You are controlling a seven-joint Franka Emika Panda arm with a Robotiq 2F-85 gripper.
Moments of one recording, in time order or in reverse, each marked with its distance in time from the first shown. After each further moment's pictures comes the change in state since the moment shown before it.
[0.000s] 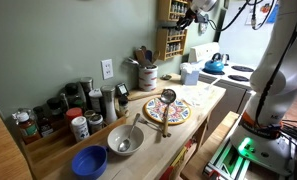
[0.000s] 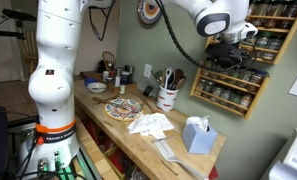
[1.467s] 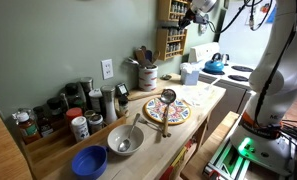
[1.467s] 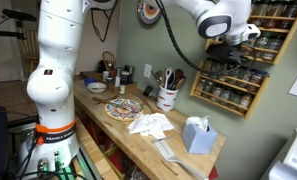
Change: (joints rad) arm -0.035 0.025 0.030 0.021 0.043 0.038 0.062
